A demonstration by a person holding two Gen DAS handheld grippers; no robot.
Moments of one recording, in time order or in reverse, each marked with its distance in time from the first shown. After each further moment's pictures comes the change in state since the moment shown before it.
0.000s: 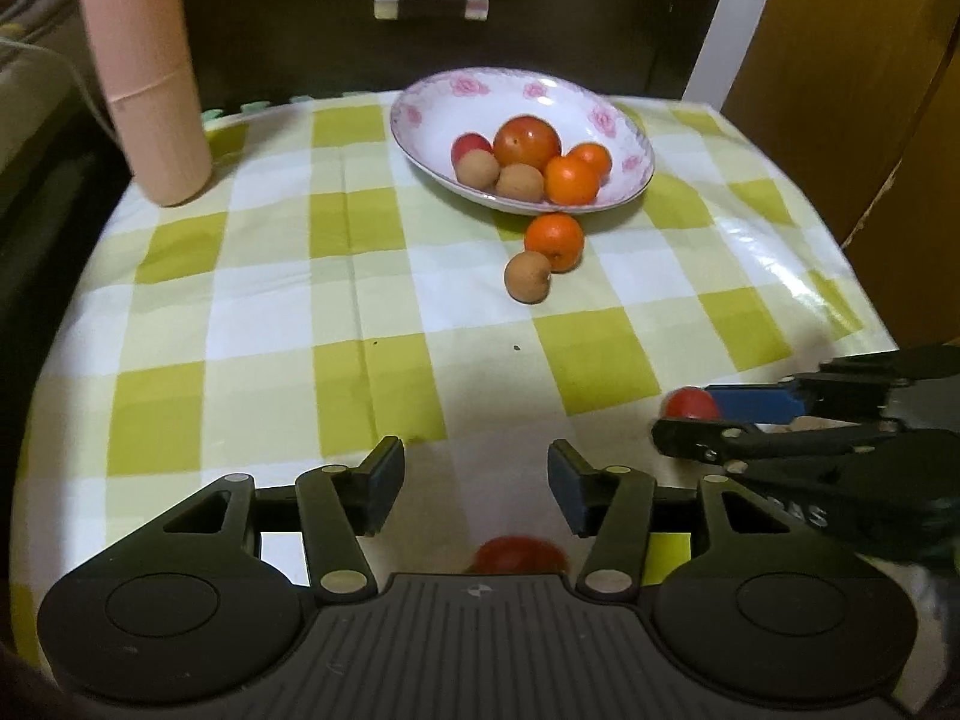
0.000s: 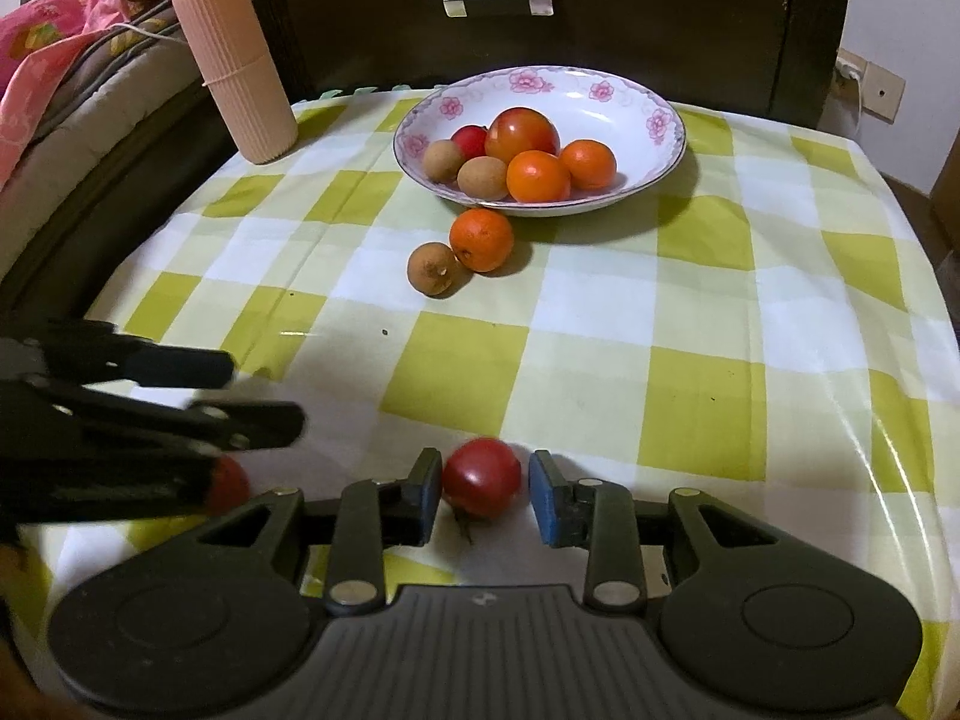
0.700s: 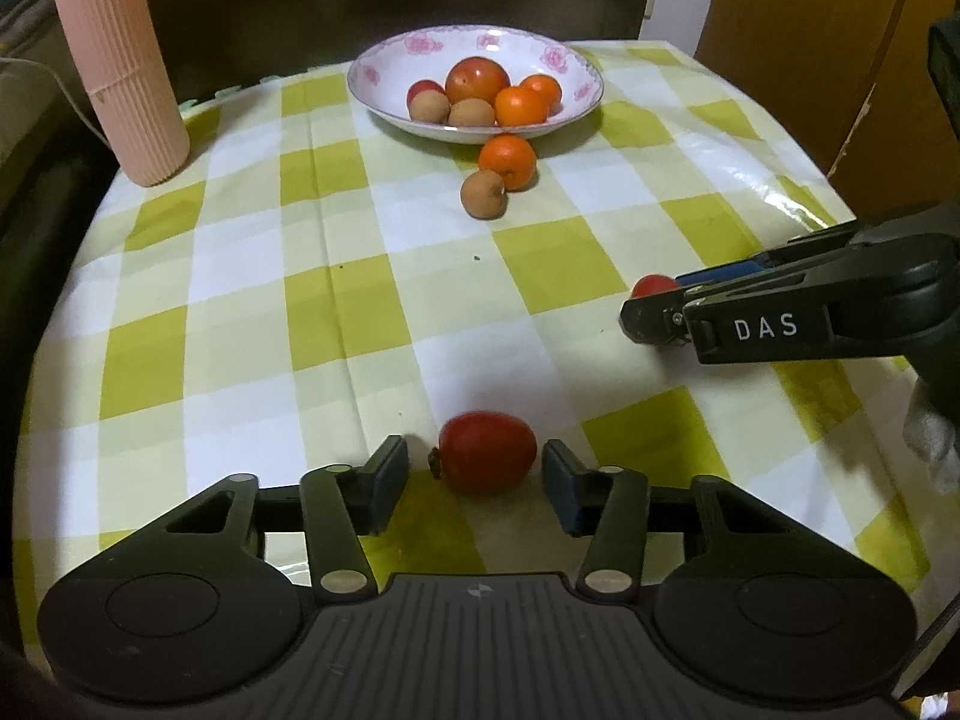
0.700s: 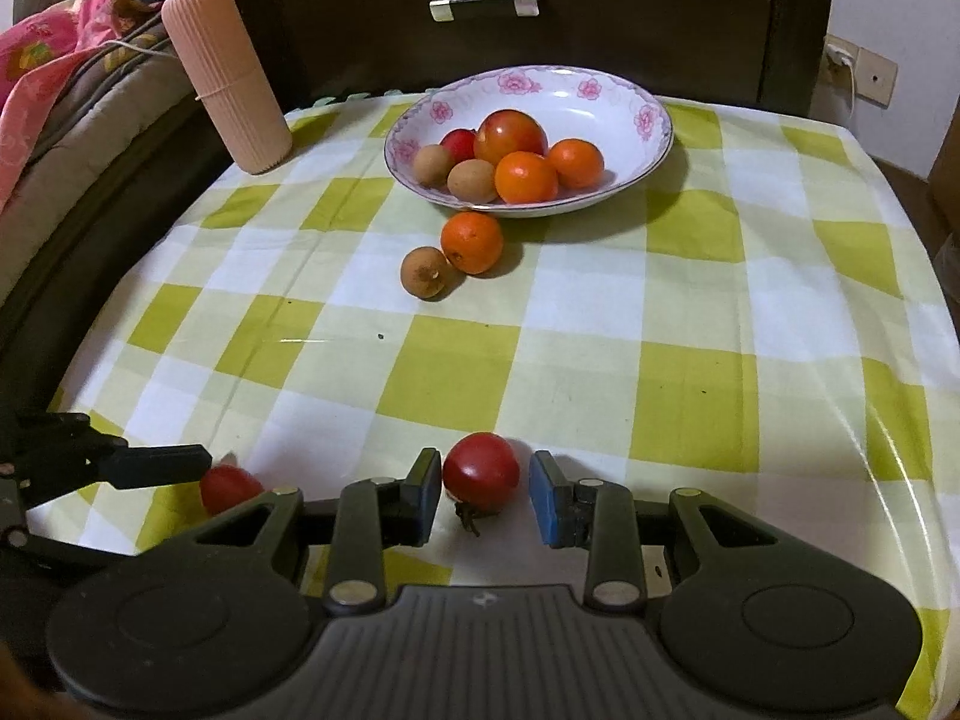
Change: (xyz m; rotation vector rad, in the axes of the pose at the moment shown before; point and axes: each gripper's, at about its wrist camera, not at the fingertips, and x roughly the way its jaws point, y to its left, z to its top) left arm 0.002 -0.024 -0.035 0.108 0.043 0.035; right arm -0.003 -0.006 0.002 0.034 0.005 0.018
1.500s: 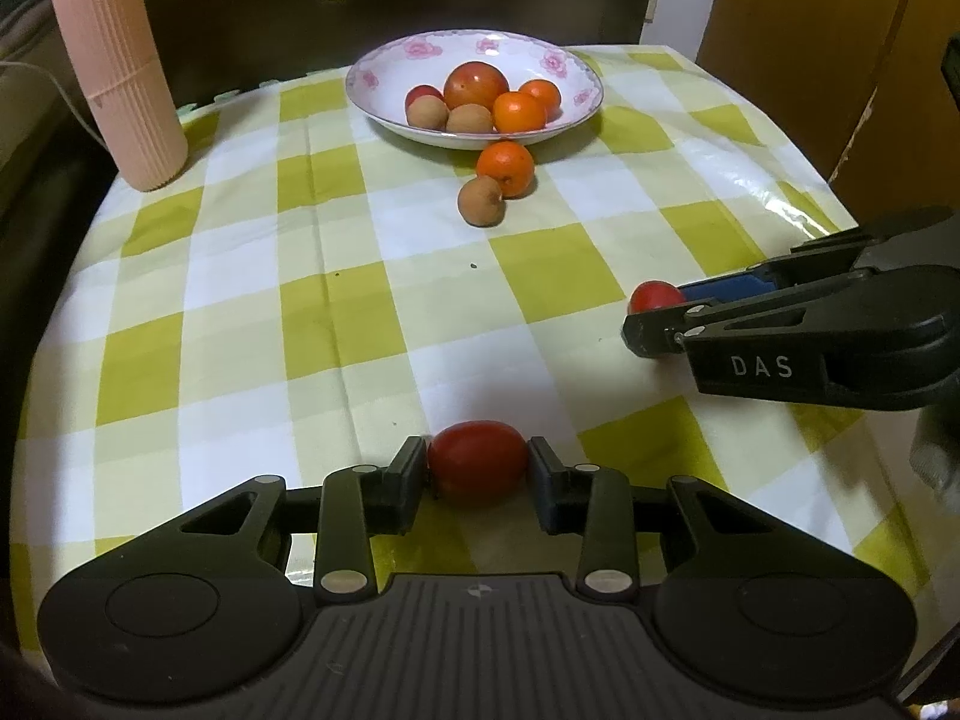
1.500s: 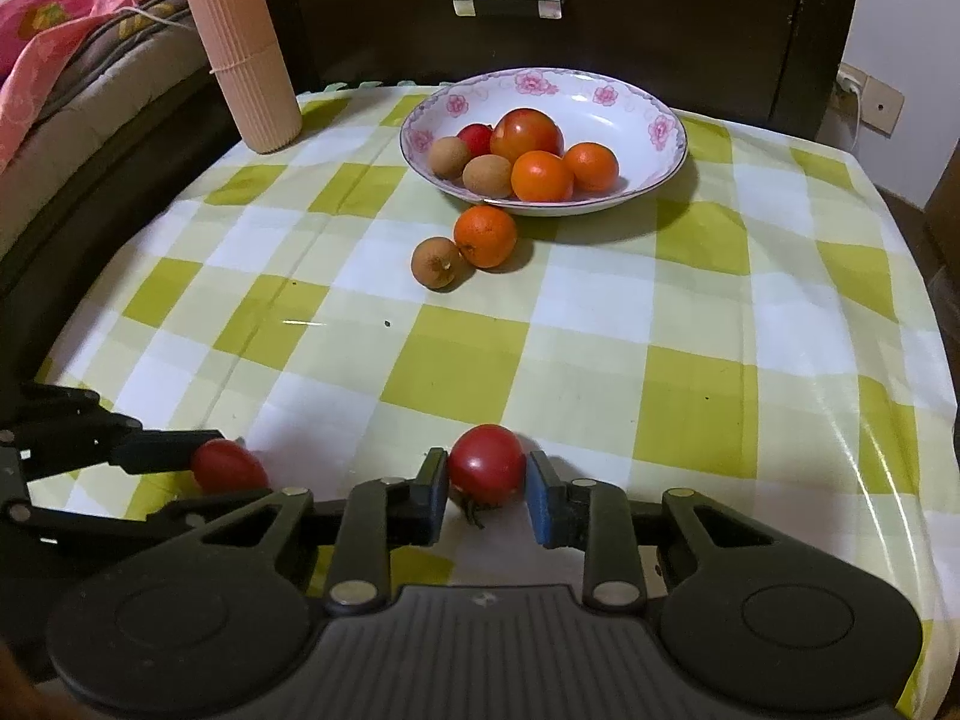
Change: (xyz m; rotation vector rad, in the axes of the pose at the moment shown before) left arm 0.000 -0.002 0.004 -0.007 -0.015 0.000; right arm -0.002 0.011 -0.004 -0.059 -0.006 -0.040
